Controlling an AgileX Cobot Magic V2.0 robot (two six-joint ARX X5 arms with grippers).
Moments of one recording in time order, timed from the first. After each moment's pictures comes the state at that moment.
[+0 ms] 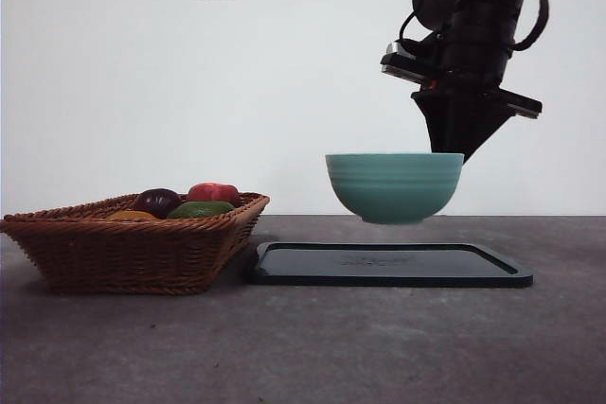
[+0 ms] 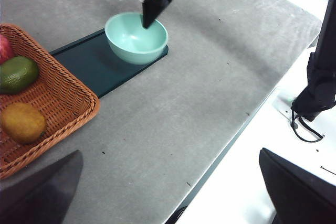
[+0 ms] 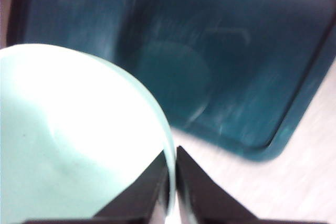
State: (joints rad) left arm -0.51 0.54 1.14 -1.14 0.40 0.06; right arm 0.34 1.89 1.65 -1.13 -0.23 0.07
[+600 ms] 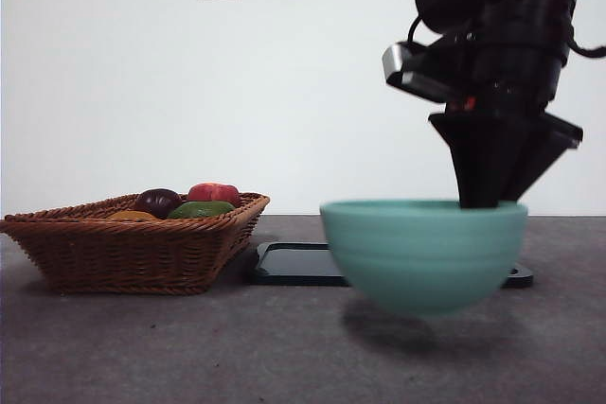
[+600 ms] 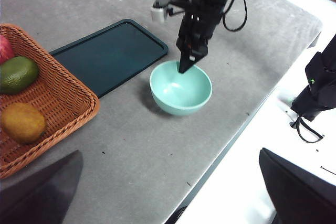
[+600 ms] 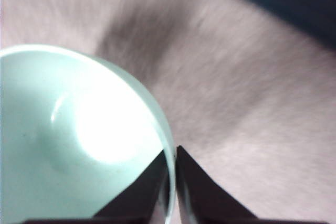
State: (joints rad) left arm -0.51 0.54 1.14 -1.14 0.40 0.06; right arm 0.51 1.61 1.16 -0.96 -0.23 0.07
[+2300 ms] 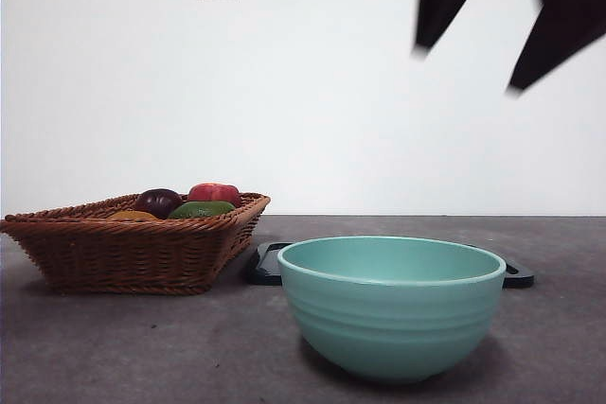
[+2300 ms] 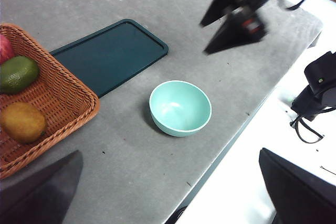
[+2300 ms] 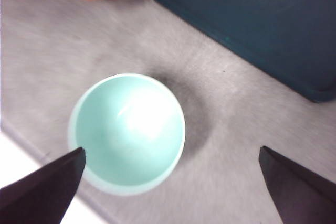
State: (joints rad) left arm -0.51 0.54 1.14 -1.14 0.40 0.06; right arm 0.64 1.12 1.10 -0.96 -0.13 0.14
